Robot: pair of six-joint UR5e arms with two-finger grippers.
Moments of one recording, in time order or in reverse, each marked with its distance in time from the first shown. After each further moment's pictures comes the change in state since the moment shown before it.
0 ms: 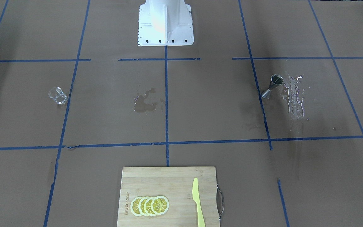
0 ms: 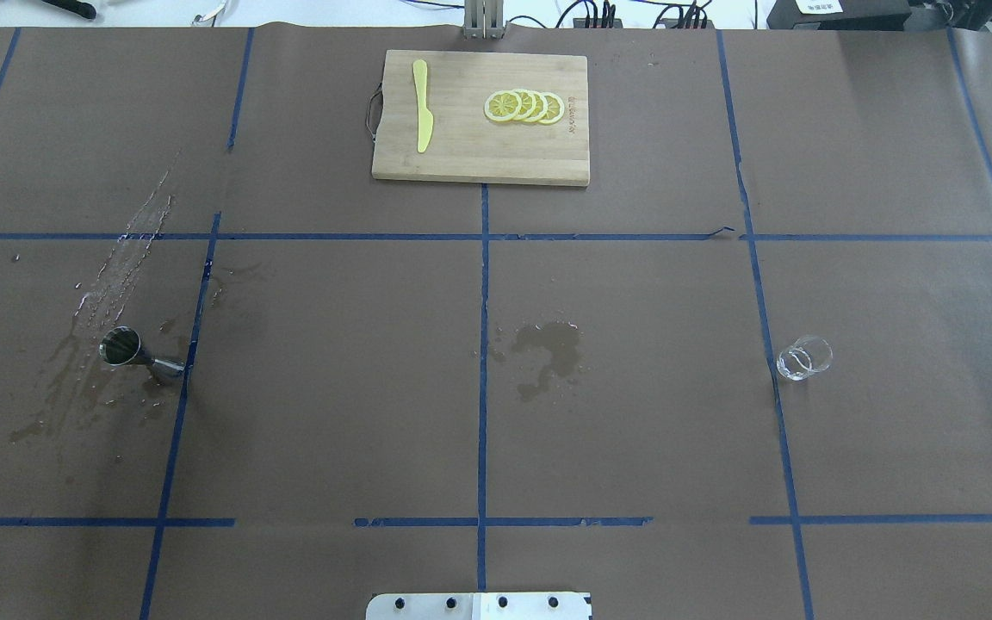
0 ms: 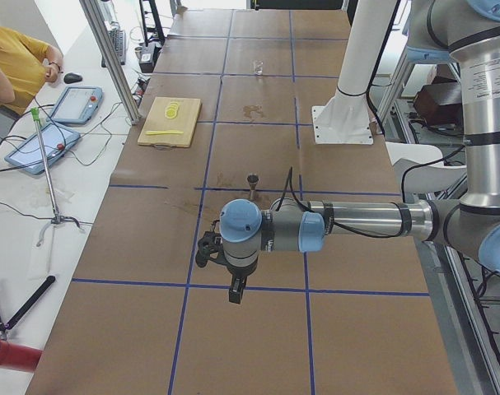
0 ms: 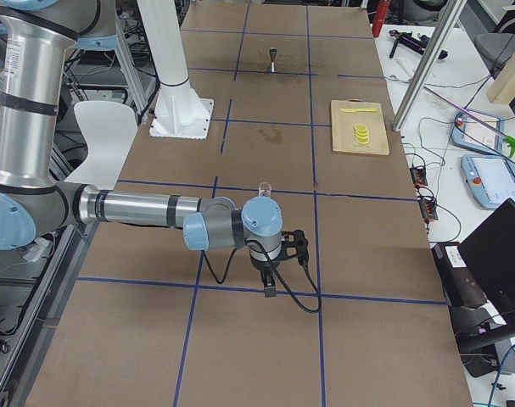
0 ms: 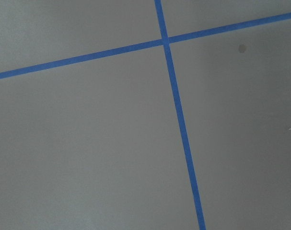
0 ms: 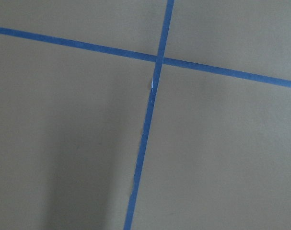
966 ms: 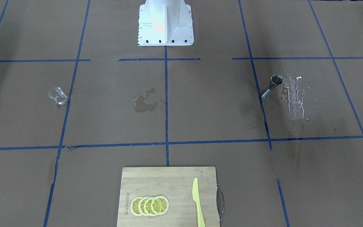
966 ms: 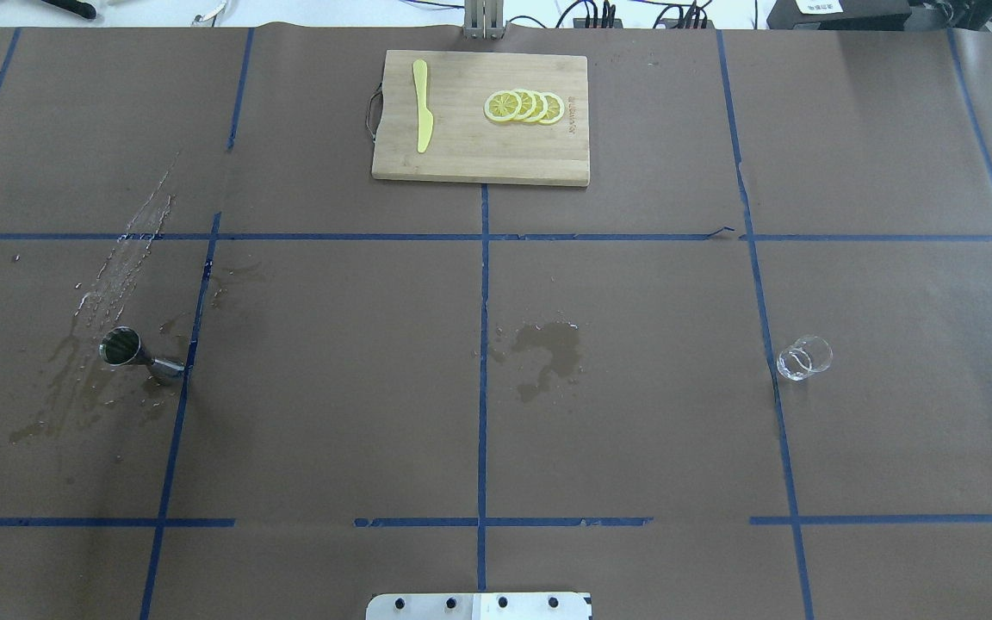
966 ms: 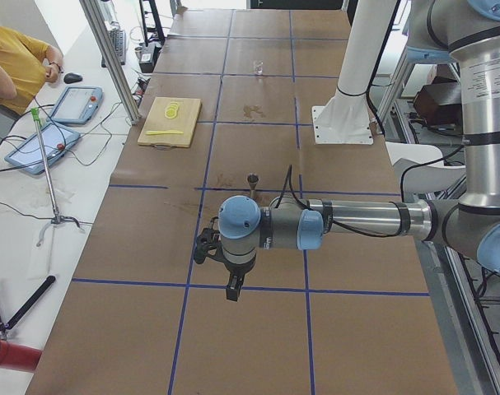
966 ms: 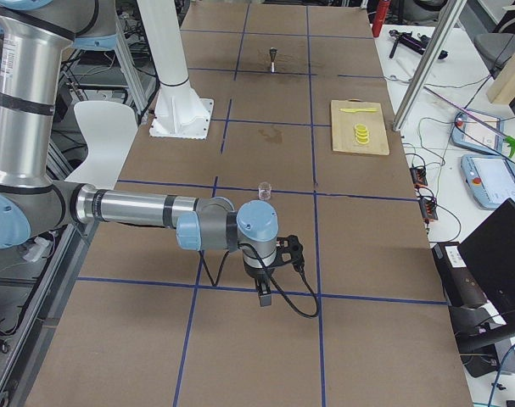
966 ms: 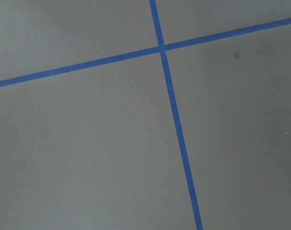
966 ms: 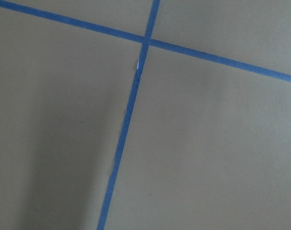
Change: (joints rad) left arm -0.002 -0.008 -0.003 -0.005 0.000 0.002; right arm 0.022 -0.008 -0.004 -0.042 -0.024 -0.094
